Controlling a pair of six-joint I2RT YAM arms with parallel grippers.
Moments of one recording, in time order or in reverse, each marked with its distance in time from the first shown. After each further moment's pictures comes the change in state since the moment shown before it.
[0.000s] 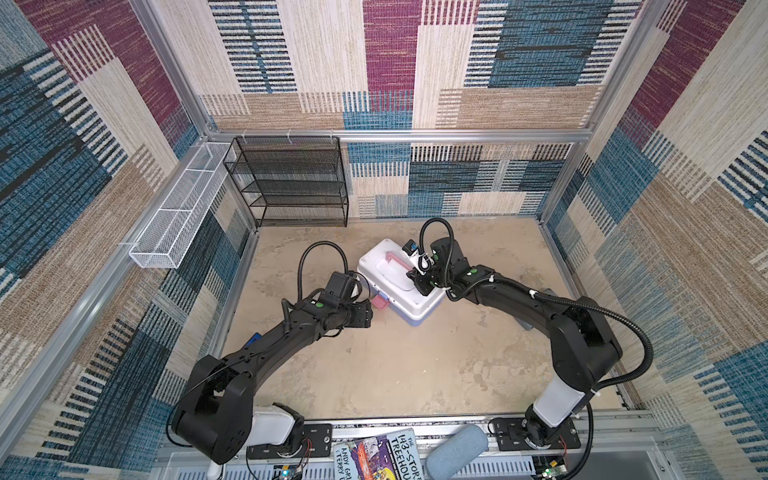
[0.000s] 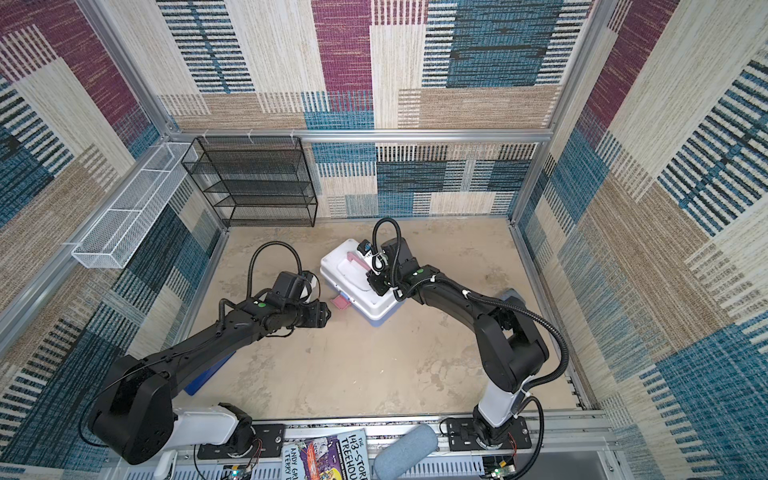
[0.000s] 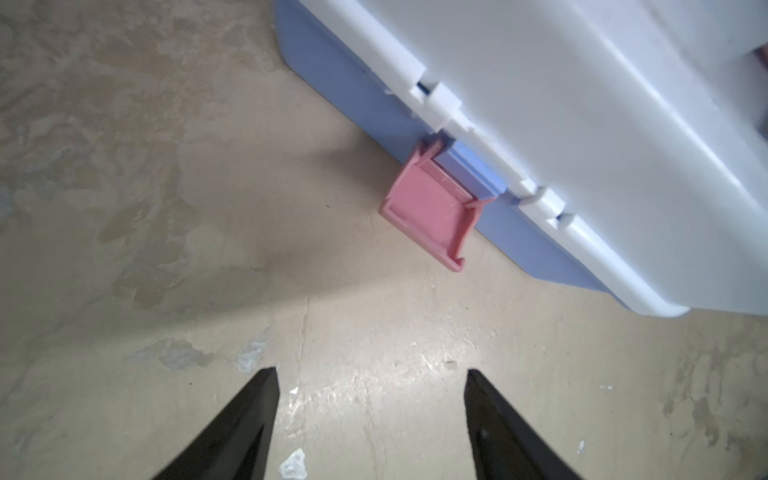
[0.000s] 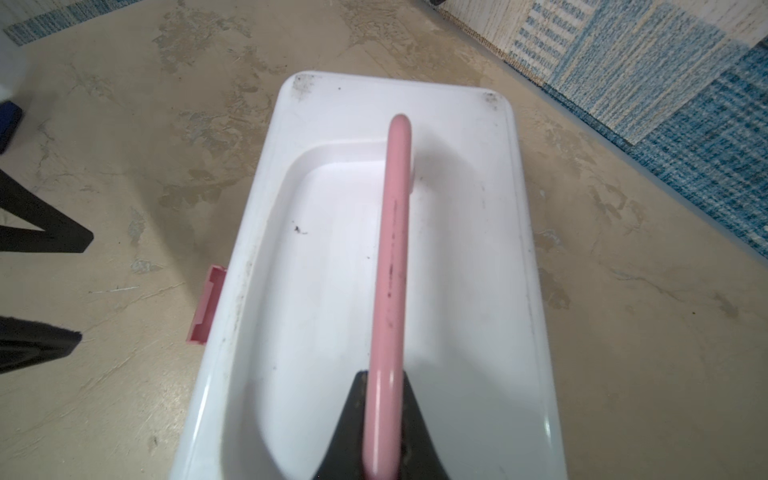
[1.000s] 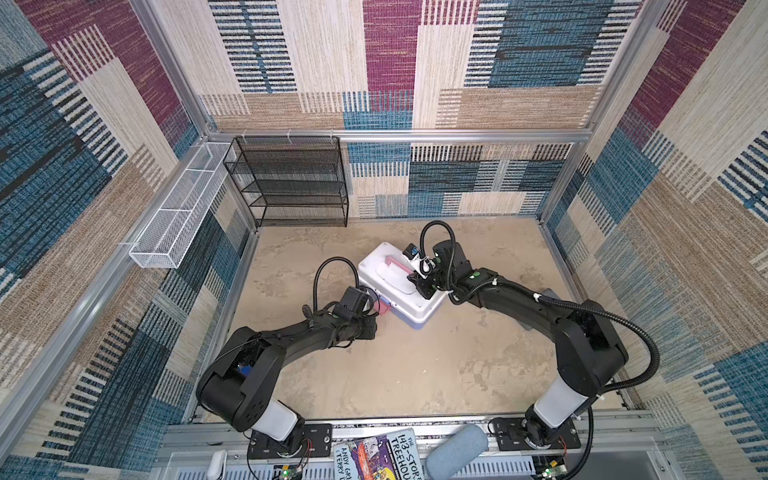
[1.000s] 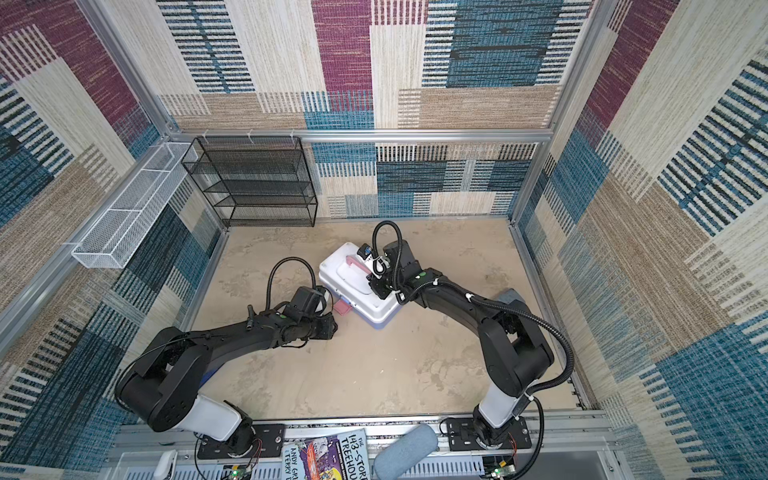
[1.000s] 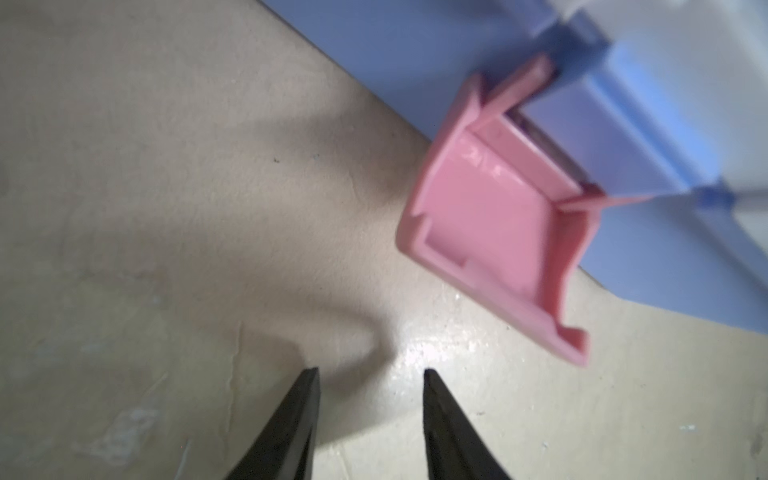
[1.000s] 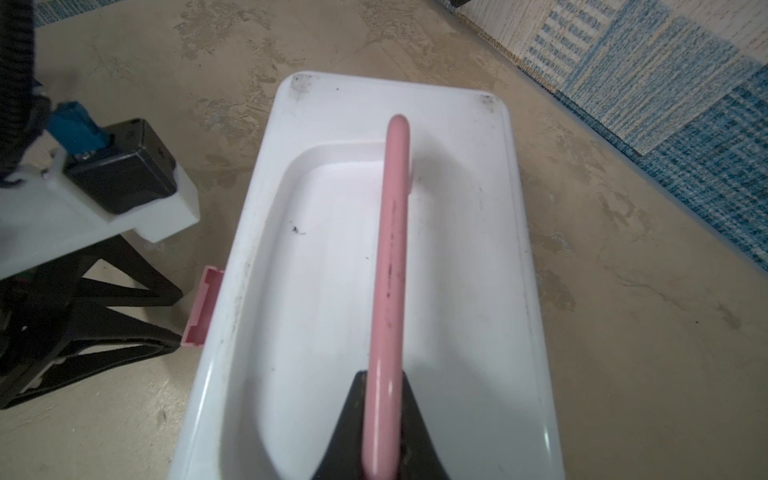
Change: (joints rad) left arm -0.048 0.191 -0.108 0.267 0.006 -0.082; right arm 0.001 -0.026 -0.028 0.005 -0.014 -0.029
